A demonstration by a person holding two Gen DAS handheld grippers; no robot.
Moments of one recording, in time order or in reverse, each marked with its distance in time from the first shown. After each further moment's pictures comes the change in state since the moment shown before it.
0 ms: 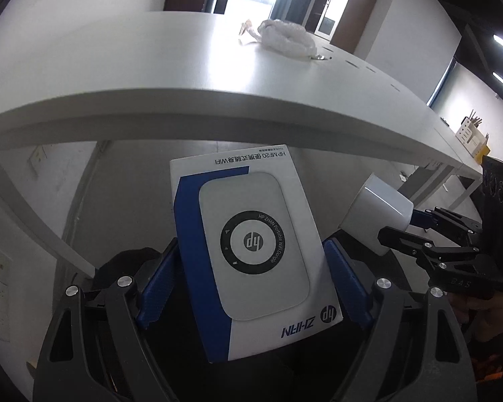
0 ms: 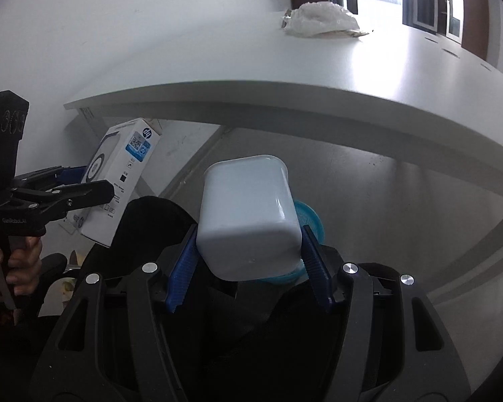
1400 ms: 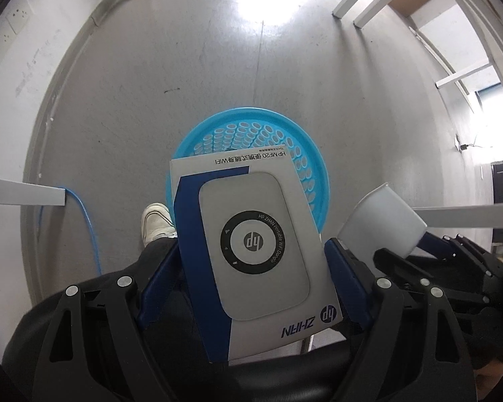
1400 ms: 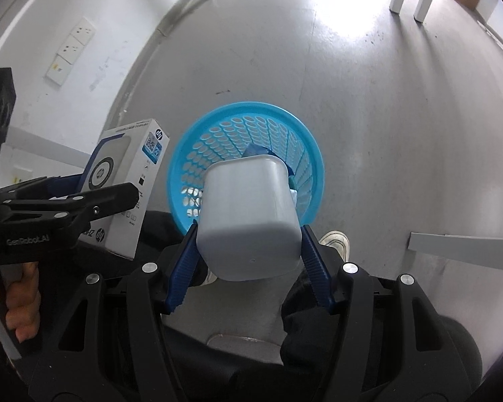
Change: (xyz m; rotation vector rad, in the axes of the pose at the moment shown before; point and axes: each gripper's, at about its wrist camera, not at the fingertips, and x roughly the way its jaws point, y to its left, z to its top) left arm 0.297 0.088 0.019 -0.233 0.539 0.078; right arm 0.300 -0.091 0.001 0.217 0.502 -0.058
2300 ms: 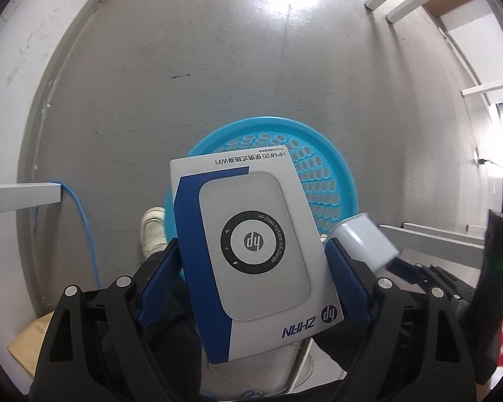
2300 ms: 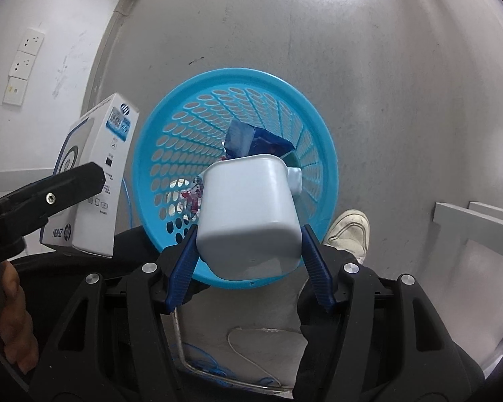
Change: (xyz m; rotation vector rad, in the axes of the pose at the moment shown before) left arm 0.054 0.014 0.054 -0.068 0.082 0.032; right arm 0.093 -0.035 0.042 0.144 0.192 0.042
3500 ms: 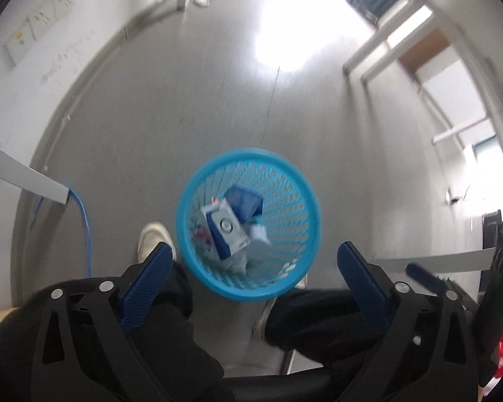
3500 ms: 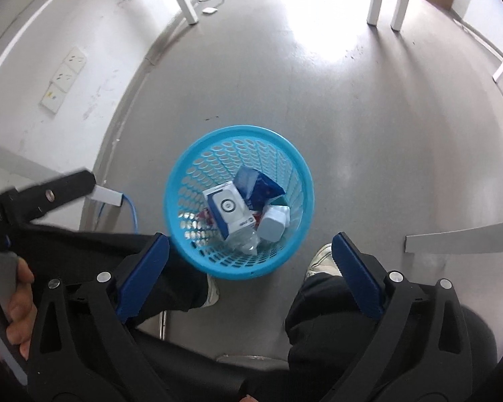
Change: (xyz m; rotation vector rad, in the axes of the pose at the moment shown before) left arm -0.098 0.017 -0.097 -0.052 -0.328 -0.091; right arm -0.110 0.031 -0.092 -0.100 -0.341 -0.051
